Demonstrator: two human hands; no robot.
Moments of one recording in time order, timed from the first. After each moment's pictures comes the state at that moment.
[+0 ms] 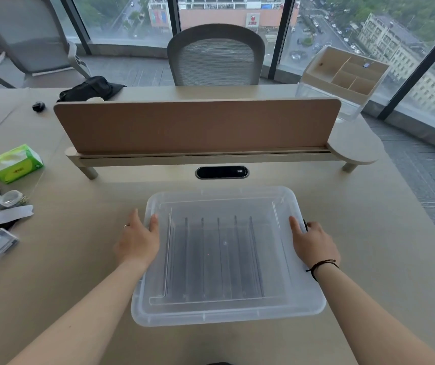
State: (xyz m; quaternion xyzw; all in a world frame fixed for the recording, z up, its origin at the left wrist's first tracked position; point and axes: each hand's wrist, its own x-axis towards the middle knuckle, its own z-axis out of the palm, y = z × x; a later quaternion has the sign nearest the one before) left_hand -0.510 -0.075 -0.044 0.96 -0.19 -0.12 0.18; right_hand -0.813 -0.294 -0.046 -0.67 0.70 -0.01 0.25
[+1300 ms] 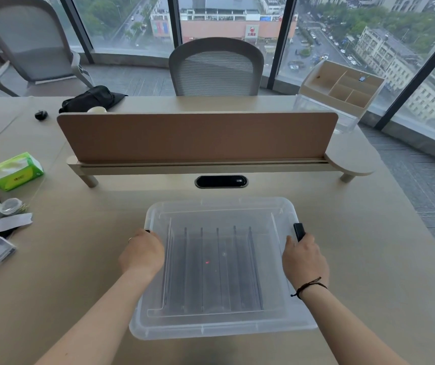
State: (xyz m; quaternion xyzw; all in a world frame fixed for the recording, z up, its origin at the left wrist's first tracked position) left_hand -0.515 -0.087 -0.041 0.97 -0.17 -0.17 0.10; right_hand -0.797 -0.263 -0.041 -0.69 0.69 -0.07 0.22
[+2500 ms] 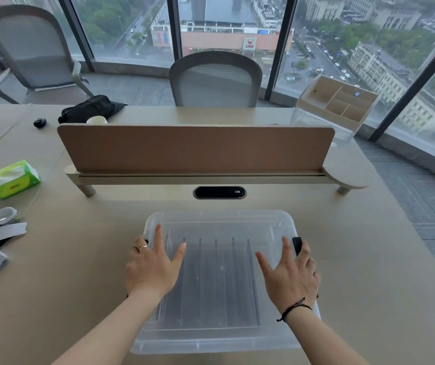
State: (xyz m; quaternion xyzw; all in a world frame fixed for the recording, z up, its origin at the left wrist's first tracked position) left_hand -0.548 -0.092 -0.028 0.95 -0.30 -0.08 0.02; right_hand -0.781 -0.235 -0.031 -0.77 0.63 -0.01 0.08
